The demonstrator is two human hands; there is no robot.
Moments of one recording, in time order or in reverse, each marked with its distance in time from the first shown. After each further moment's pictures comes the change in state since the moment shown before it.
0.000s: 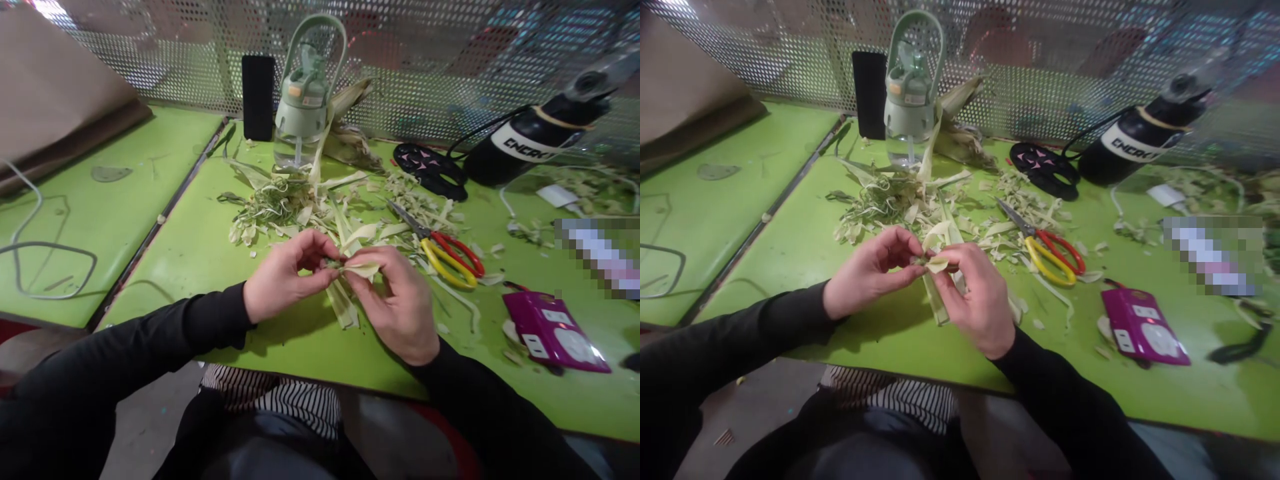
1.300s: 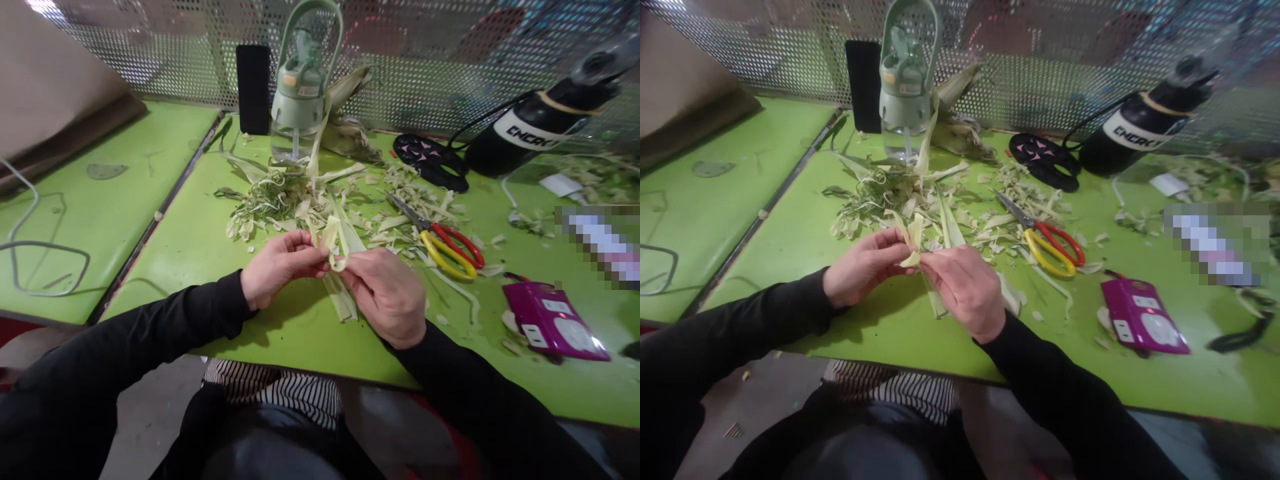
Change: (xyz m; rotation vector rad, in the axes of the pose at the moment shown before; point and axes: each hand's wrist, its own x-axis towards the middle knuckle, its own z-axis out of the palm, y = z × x) left_hand 0.005 -0.009 -0.005 -0.389 0.123 -0.379; right_hand -0.002 0.003 0.006 -0.227 0.048 -0.283
